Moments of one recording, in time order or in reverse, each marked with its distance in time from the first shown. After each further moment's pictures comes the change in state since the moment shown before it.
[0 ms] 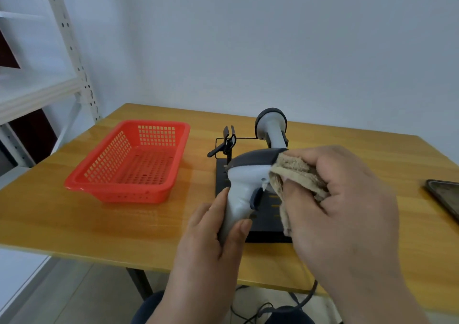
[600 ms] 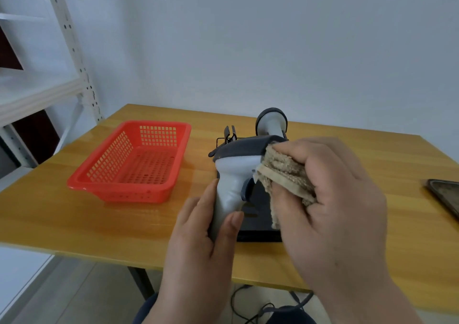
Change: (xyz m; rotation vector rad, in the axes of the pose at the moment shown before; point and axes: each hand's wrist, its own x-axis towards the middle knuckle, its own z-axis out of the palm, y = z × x) left_hand -0.001 0.000 -0.005 0.016 0.126 0.086; right_hand 0.000 -0.011 0.002 -0.040 0.055 -0.136
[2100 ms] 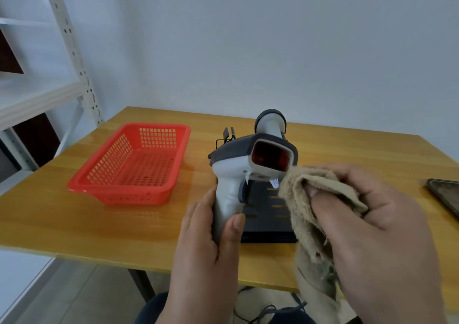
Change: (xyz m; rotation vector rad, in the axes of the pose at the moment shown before) left_hand -0.005 0.004 0.010 -0.060 0.075 -0.021; right_hand -0.003 -0.011 -0.031 0.426 -0.061 0.643
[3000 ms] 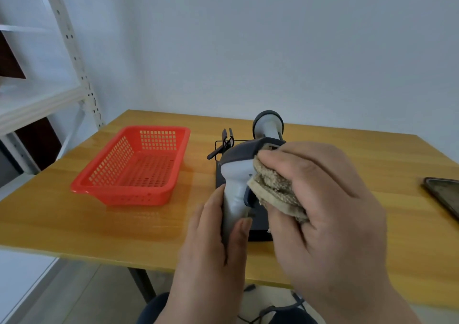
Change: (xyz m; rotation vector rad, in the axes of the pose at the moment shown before) left_hand -0.003 0.003 -0.002 0.080 -0.082 0.070; right_hand 0.007 0.020 0.017 -0.404 0.070 -0.818
